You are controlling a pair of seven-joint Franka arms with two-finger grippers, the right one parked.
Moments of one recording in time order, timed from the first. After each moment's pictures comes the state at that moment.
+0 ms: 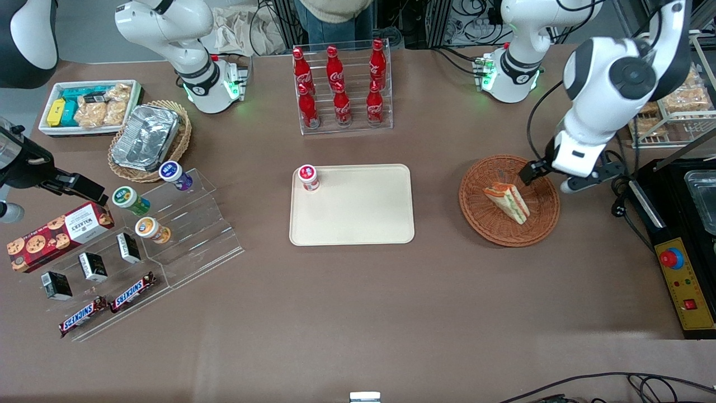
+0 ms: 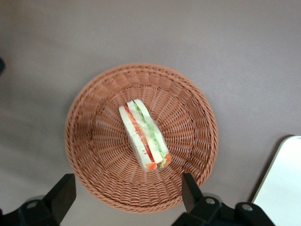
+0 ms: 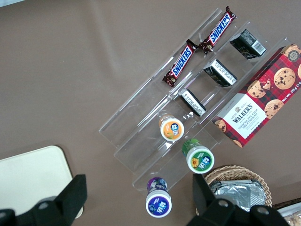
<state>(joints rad) -0.02 -0.16 -0.17 -2.32 0.00 2.15 -0.59</state>
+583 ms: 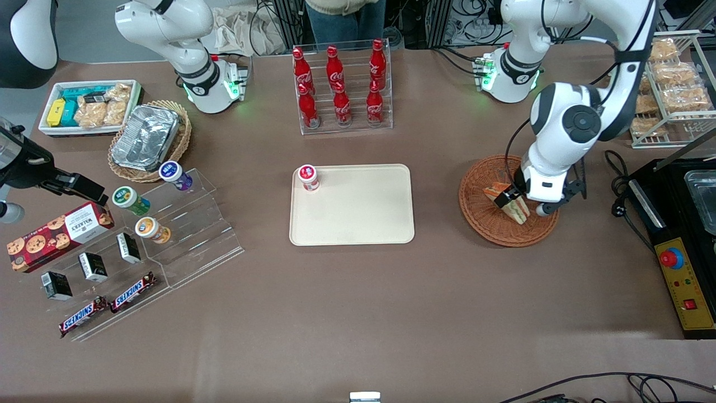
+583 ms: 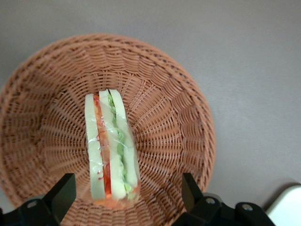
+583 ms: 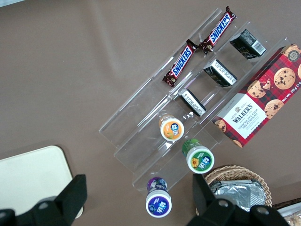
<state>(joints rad) -0.07 0.02 -0.17 -2.43 -0.01 2.49 -0.86</state>
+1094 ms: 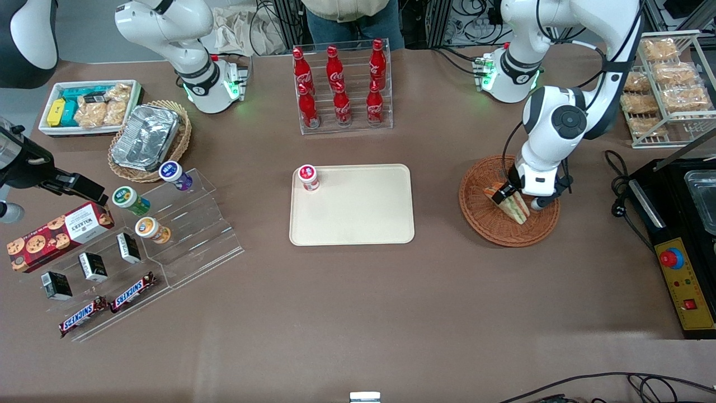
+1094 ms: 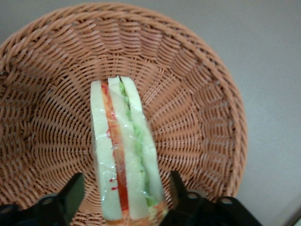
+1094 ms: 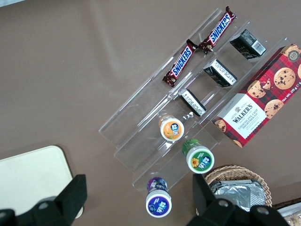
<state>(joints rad) -0.07 0.04 -0.16 -2.53 -0.01 2.63 -0.90</state>
